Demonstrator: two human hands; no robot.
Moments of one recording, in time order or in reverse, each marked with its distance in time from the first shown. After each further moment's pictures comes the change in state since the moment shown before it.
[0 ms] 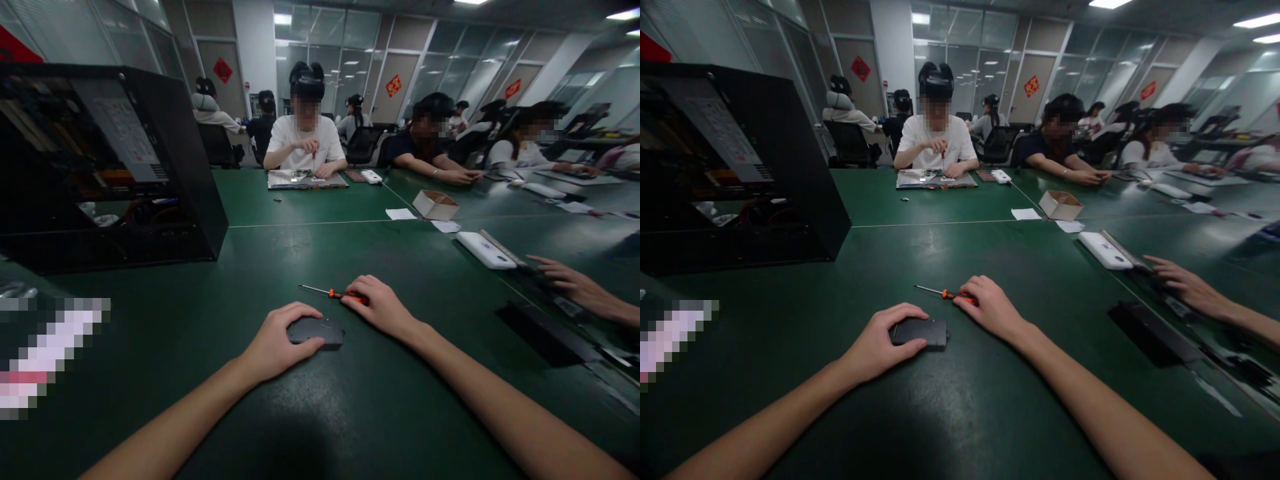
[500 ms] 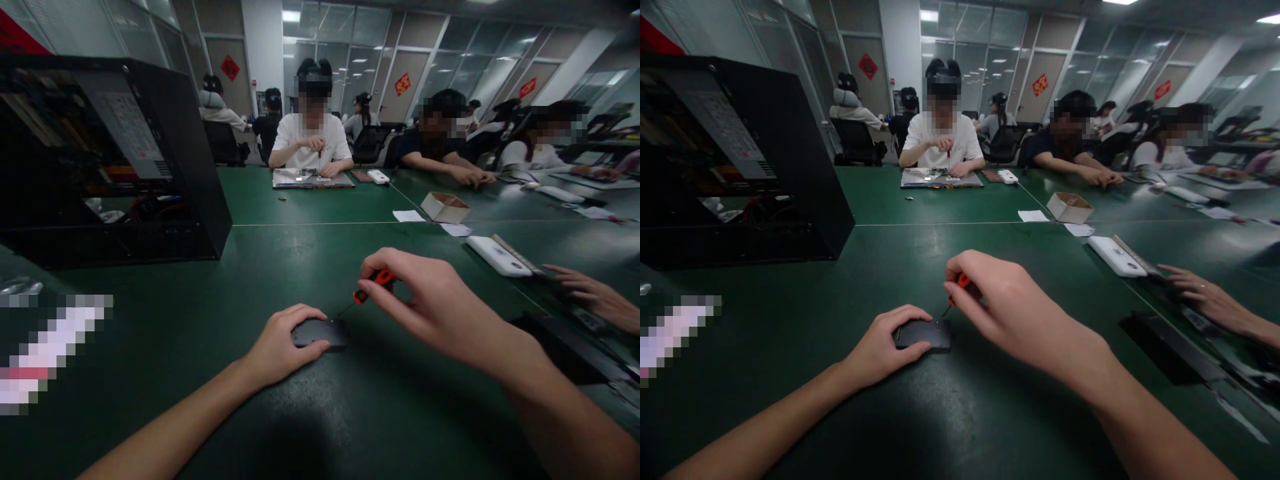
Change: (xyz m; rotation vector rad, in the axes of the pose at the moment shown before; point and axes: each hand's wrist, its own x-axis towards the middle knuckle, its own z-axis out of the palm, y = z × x) left_hand 0.003 0.001 0.002 0.046 0.013 0.018; right_hand 0.025 -0.114 -0.110 -0.025 0.061 -0.188
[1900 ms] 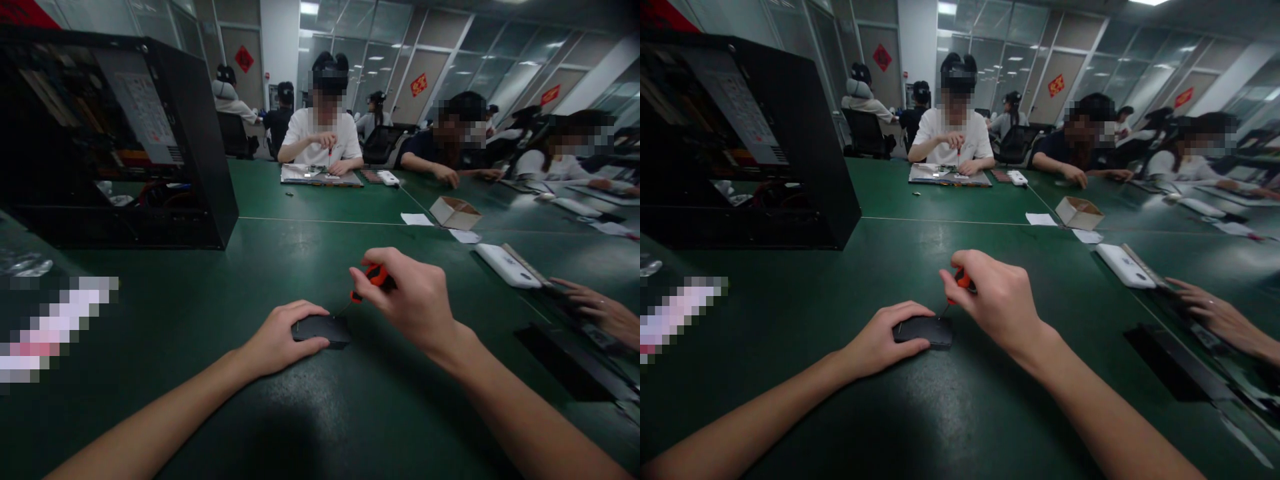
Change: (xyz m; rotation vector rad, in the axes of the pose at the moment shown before) left_hand -0.002 -0.001 -0.004 -0.009 -0.065 -0.016; right_hand 0.004 0.021 0.045 -0.293 0.369 -0.130
